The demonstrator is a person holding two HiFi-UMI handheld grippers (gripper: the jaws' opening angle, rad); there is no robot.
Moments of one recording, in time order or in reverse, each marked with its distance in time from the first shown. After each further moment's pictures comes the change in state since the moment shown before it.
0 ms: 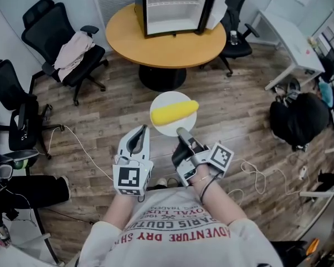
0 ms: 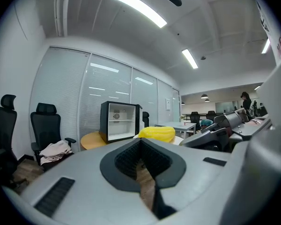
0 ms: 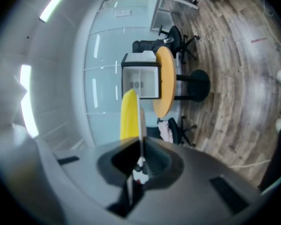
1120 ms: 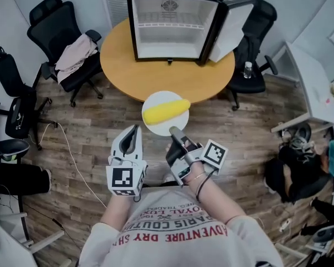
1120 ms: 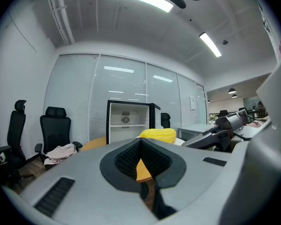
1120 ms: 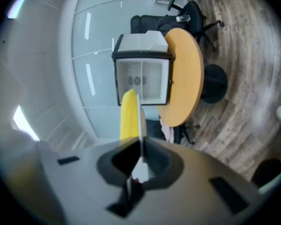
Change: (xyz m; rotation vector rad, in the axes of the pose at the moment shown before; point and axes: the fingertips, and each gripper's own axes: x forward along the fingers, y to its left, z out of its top) left arm 0.266 -0.003 0.035 -0.024 -0.009 0.295; right arm 0.156 0.032 0.247 -0.020 0.293 -0.023
